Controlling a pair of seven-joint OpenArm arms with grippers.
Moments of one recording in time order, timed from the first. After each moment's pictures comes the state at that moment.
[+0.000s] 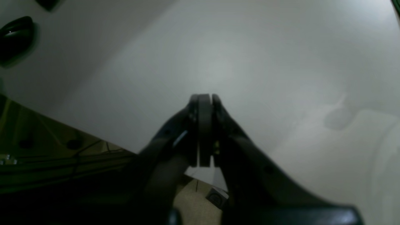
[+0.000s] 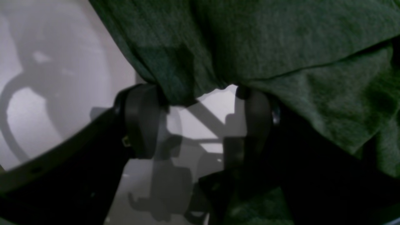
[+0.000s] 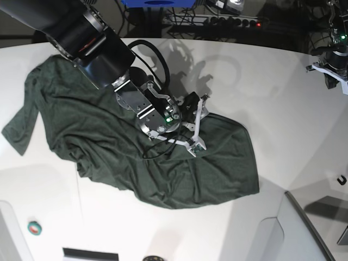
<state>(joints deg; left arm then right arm) 30.4 -24.1 -29.9 85.1 -20.9 -7.7 18.5 18.9 -7.0 -39.8 50.1 12.4 5.9 -39.9</state>
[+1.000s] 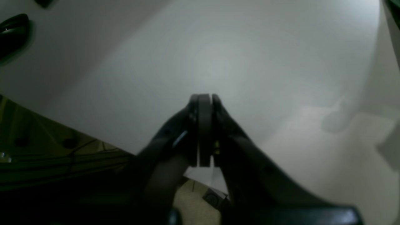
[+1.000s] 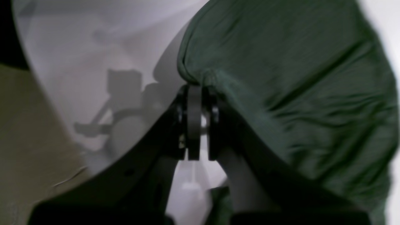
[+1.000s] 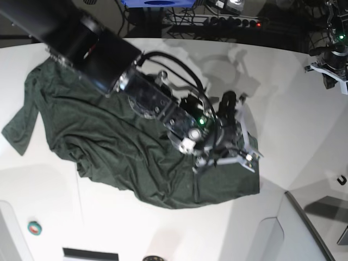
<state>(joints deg) 29.9 -23.3 -29.9 85.1 -20.9 -7.7 18.5 23.8 -6.9 -52.6 77.5 12.6 5.9 -54.0</state>
